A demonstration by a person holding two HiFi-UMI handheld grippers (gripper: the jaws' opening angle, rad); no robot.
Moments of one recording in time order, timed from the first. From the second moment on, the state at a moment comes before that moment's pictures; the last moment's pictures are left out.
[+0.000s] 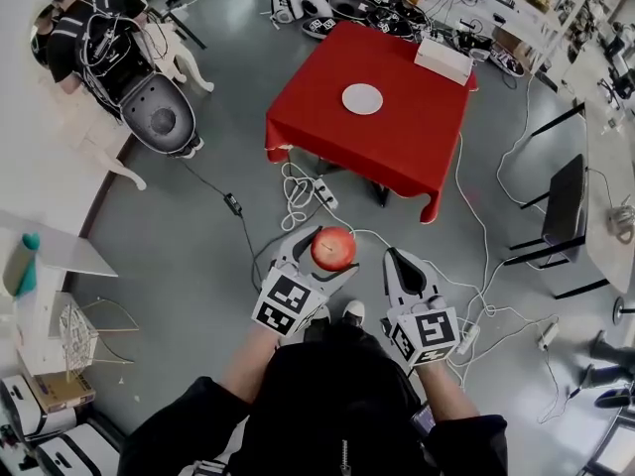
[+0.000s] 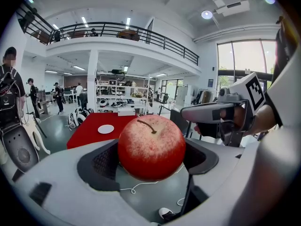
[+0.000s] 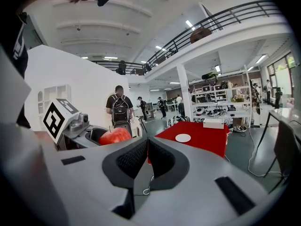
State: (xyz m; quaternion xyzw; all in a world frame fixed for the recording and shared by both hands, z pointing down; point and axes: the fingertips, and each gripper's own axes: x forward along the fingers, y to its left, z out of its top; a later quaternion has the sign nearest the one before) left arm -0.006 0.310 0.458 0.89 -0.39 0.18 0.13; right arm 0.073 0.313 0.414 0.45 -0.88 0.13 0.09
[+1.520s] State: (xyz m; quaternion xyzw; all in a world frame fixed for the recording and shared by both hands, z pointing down) left arm 0.035 0.302 0.464 0.87 -0.42 0.21 0.13; right arm 0.113 0.302 0.431 0.41 -0.90 0.15 0.08
